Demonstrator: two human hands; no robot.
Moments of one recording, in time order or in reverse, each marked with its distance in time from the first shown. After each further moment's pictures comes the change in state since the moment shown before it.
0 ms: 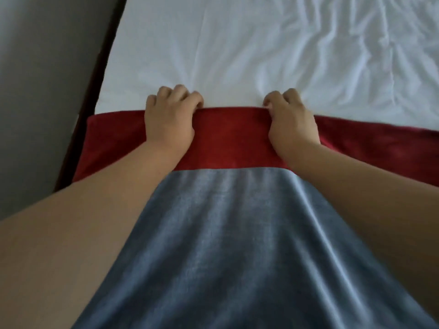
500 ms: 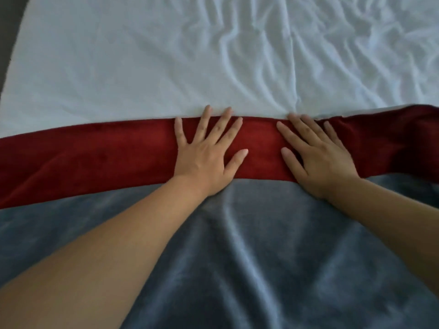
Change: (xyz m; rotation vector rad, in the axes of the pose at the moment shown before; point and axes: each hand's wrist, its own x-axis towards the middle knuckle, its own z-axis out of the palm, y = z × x) left_hand -0.018 0.210 0.070 0.039 -0.336 0.259; right_hand -0.088 0.235 -0.056 -0.258 -0.191 -0.080
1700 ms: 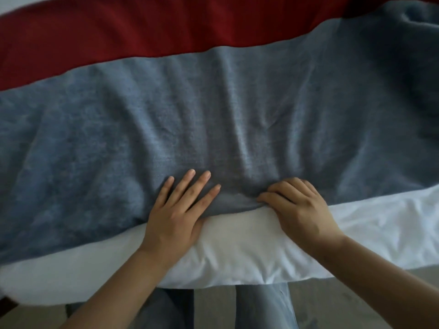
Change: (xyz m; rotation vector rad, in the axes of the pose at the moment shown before) left_hand -0.346 0.108 0.021 -0.111 -0.074 0.249; right_hand -0.349 -0.069 0.043 0.396 0.108 -0.187
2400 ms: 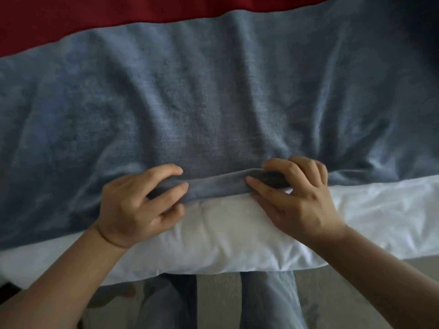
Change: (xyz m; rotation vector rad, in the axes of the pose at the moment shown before) left_hand -0.016 -0.057 -0.044 -0.022 0.372 0.250; right_hand 0.012 -0.035 0.021 -0.072 0.279 -0.043
